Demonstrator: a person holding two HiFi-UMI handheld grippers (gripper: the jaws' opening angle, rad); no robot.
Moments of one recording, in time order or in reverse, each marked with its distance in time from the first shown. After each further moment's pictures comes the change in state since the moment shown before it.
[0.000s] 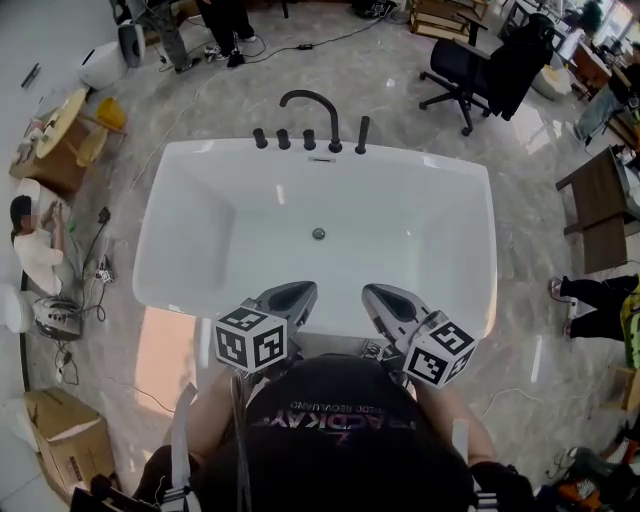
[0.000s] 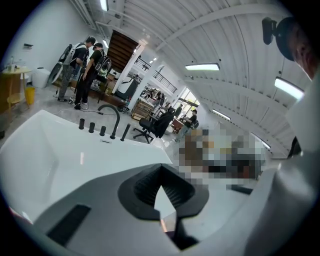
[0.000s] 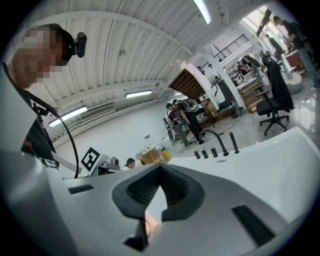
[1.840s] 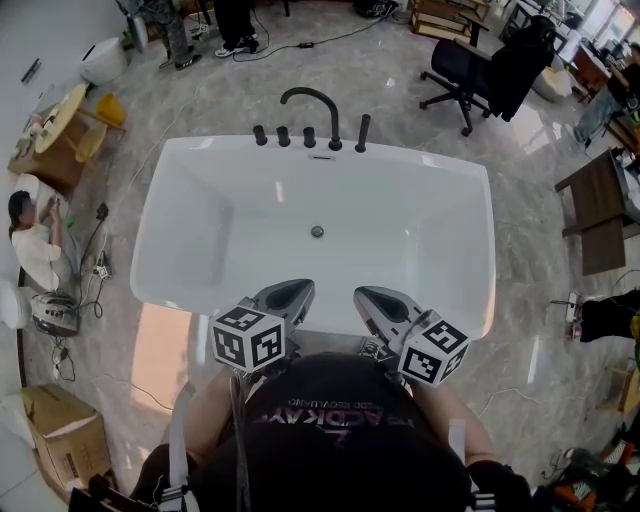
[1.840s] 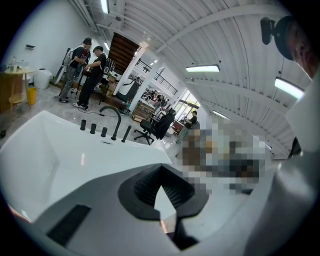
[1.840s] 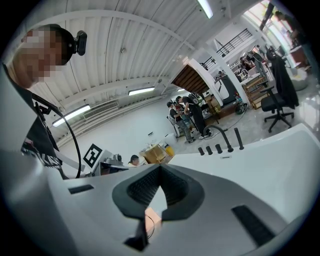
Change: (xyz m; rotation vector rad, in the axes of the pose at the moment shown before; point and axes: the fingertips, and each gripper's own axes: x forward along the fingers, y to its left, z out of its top) left arm 0.004 -0.003 0.005 -0.005 -0.022 0.014; right arm 0.003 0.002 -0.005 0.003 0.040 0.047
